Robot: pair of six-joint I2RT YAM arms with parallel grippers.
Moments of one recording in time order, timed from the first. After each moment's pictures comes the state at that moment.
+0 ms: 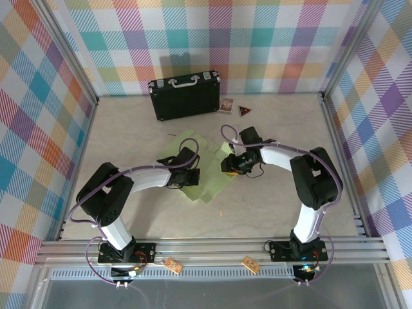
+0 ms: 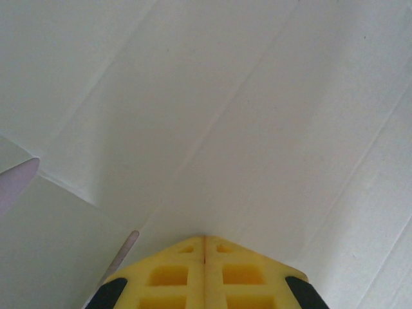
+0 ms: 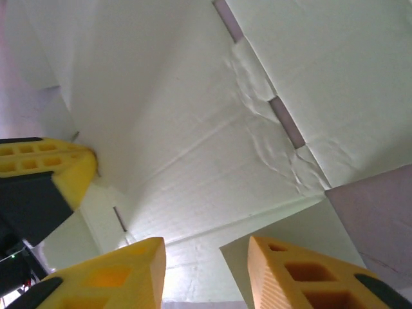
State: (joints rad) left arm -0.67 1.70 0.88 -0.28 -0.01 -0.56; right arm 0.46 1.83 1.06 -0.42 -0.58 0.40
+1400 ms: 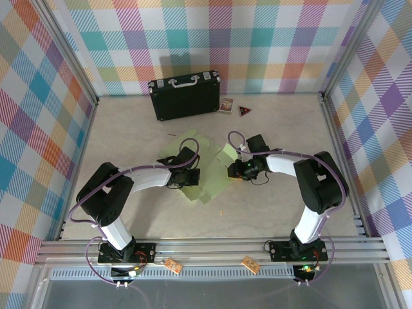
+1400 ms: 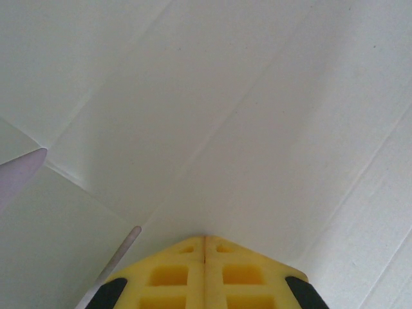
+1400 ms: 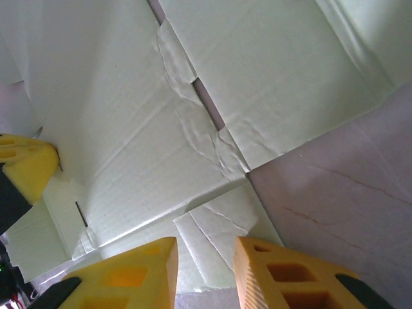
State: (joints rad) left arm -0.67 1.70 0.88 -0.29 -0.01 -0.56; right arm 0.42 1.77 0.90 -0.28 -0.57 0.44
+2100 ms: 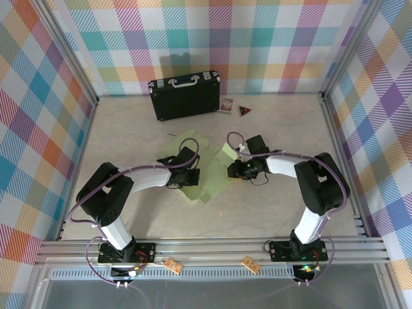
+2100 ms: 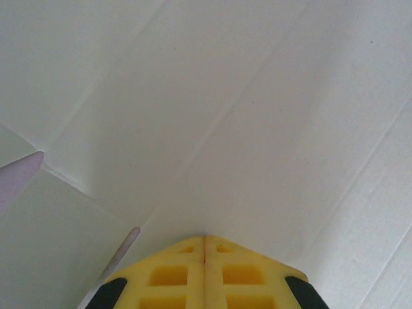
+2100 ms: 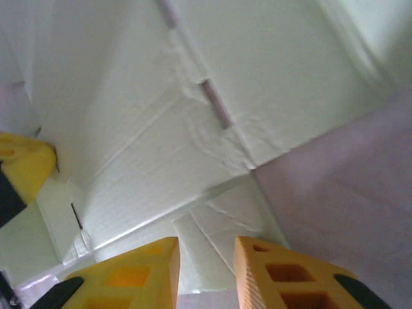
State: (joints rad) left arm -0.67 1.69 0.88 -0.29 -0.01 -0.56; right arm 0.46 1.71 0.87 -0.25 -0.49 0.40
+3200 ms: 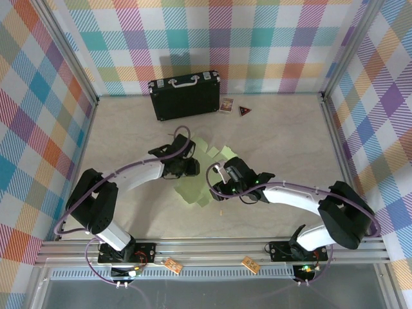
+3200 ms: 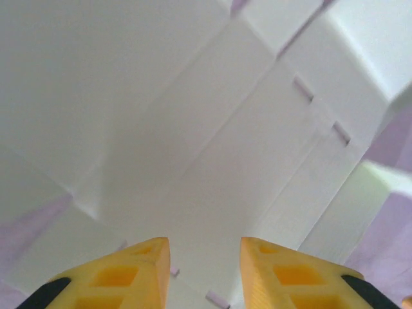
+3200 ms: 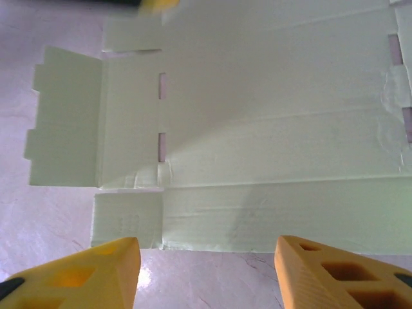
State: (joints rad) left arm -0.59 1.60 1.04 -0.48 0.05 -0.59; right arm 0.86 1.40 0.72 -0.17 -0.13 0.22
